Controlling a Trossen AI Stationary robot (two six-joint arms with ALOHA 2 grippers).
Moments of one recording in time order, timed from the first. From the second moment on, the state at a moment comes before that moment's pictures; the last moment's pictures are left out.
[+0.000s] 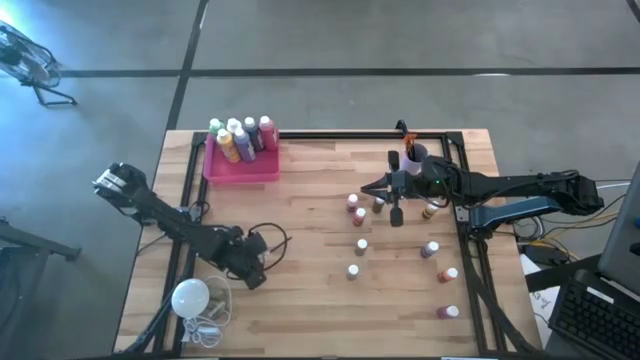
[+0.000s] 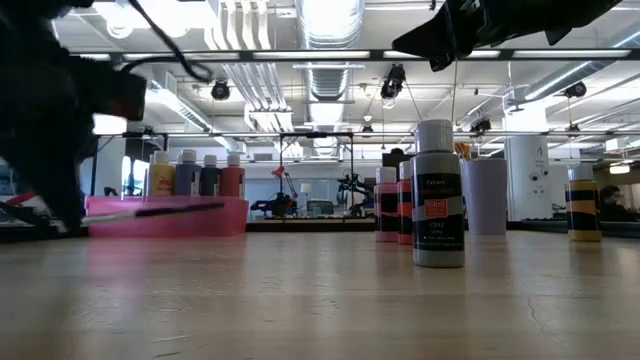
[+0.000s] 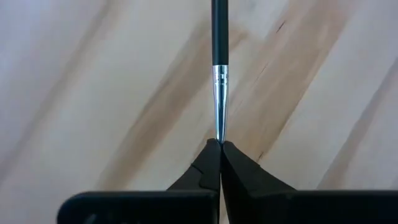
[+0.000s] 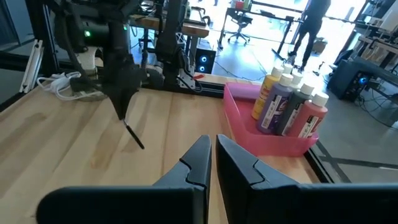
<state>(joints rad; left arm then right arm) -0.52 1.38 0.73 -0.63 -0.25 -1.07 -0.15 1.03 0.64 0.19 -0.10 -0.16</state>
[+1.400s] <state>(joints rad) -0.28 1.52 0.94 0.29 -1.02 1.74 -0.15 1.03 0.67 0.06 -0.24 0.05</state>
